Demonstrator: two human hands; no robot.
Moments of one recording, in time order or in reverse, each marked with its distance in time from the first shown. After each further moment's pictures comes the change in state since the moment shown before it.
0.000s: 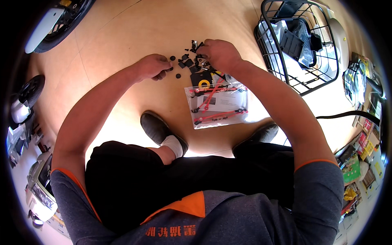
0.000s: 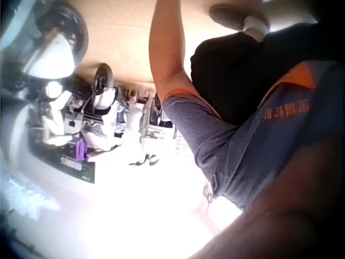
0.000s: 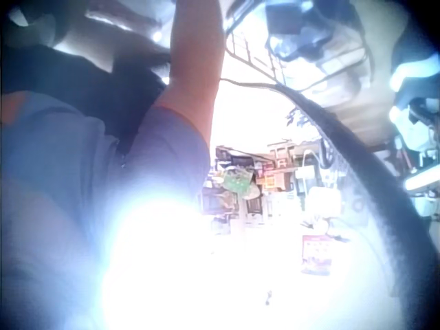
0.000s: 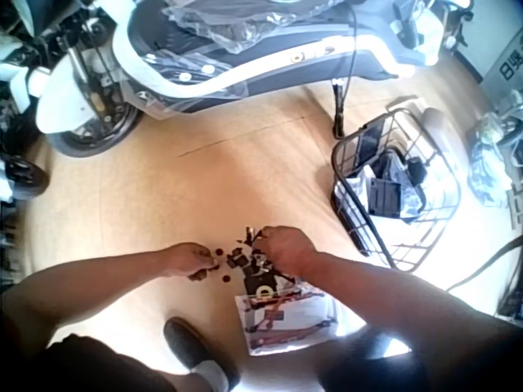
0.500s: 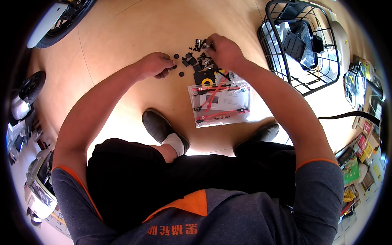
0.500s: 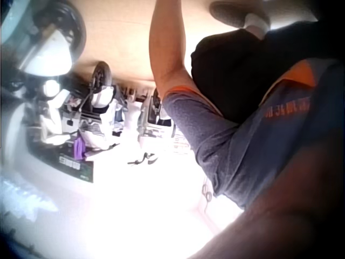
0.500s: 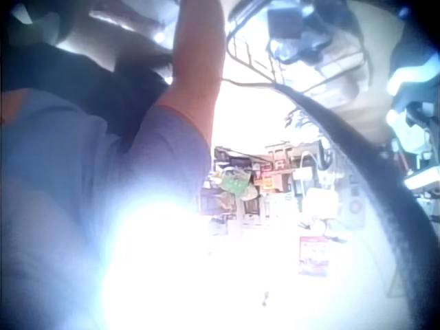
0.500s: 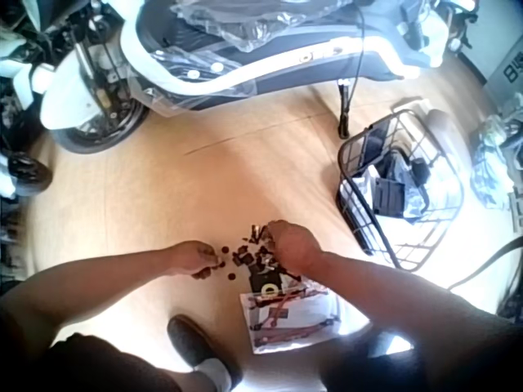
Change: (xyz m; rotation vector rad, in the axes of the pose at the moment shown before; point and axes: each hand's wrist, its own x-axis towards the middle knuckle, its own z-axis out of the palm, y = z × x) left_hand 0.001 -0.006 -0.004 0.028 0.002 0.008; right_hand 0.005 0.001 0.014 0.246 0.224 0.212
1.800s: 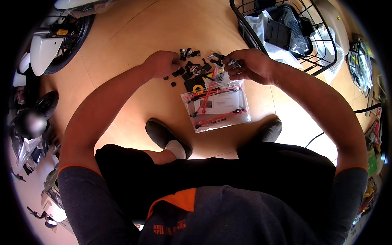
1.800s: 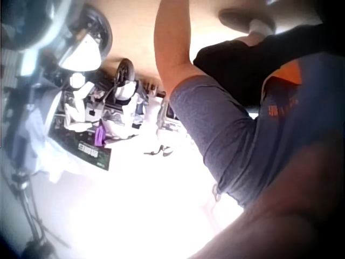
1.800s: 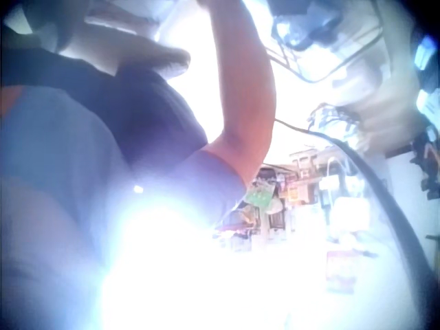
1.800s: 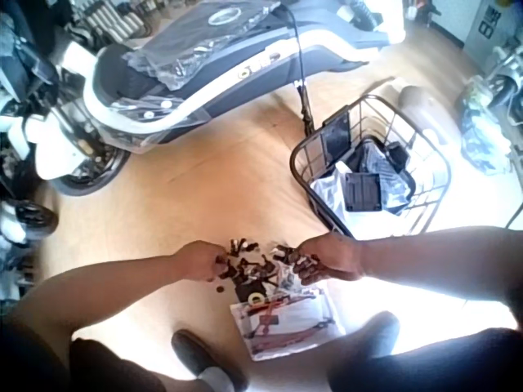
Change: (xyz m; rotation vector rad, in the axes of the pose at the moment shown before) left_hand 0.020 0.080 0.032 0.911 0.222 0.445; right_hand -0.076 0.045 -0.123 1.281 -0.466 0.796
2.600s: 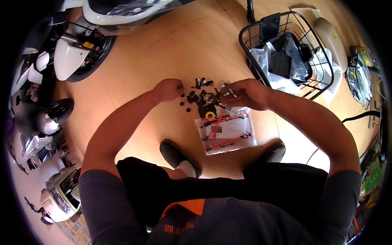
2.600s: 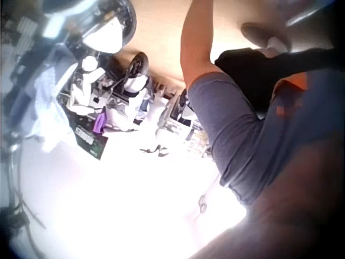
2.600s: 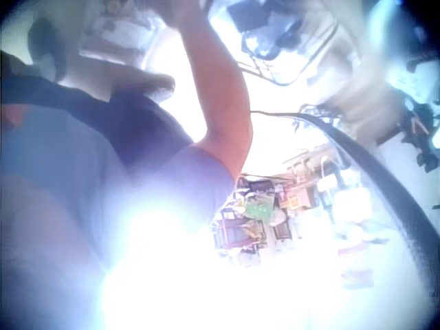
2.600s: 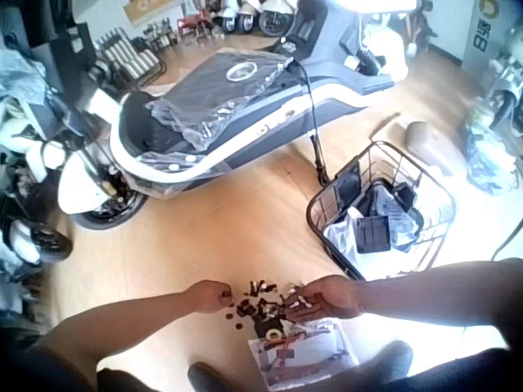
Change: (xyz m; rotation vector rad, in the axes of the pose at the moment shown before) left_hand -0.016 -0.031 -0.017 -0.092 -0.045 -0.206; right_hand -0.001 -0.013 0.023 0.149 -0.210 0.001
